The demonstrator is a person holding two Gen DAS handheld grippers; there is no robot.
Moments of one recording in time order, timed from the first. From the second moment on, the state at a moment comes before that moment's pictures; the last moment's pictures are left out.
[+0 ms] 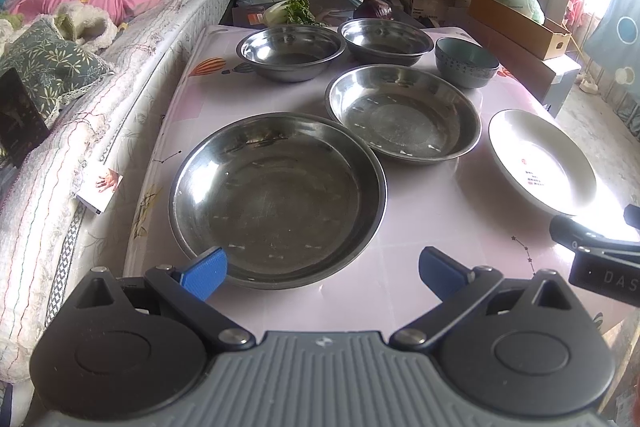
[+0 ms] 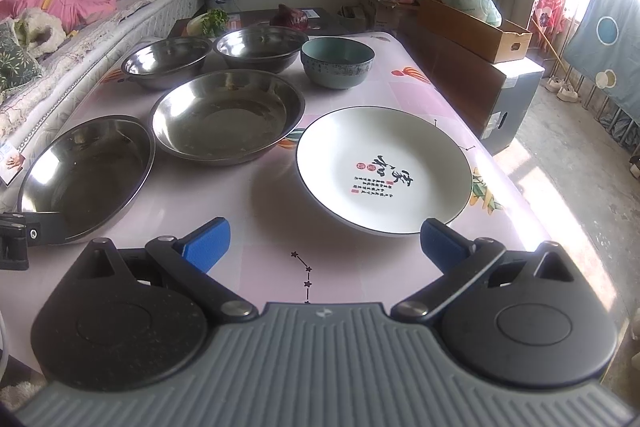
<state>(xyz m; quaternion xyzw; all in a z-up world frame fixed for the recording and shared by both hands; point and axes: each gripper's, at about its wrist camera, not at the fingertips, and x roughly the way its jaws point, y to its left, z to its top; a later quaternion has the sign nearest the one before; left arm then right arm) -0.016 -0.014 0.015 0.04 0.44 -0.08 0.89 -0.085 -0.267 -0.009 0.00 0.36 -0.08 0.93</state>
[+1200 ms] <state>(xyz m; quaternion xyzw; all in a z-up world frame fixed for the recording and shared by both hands) -0.008 -0.005 0.008 0.02 0.44 -0.07 0.89 -0.079 -0.258 -0.010 -0.01 0.37 -0.07 0.92</state>
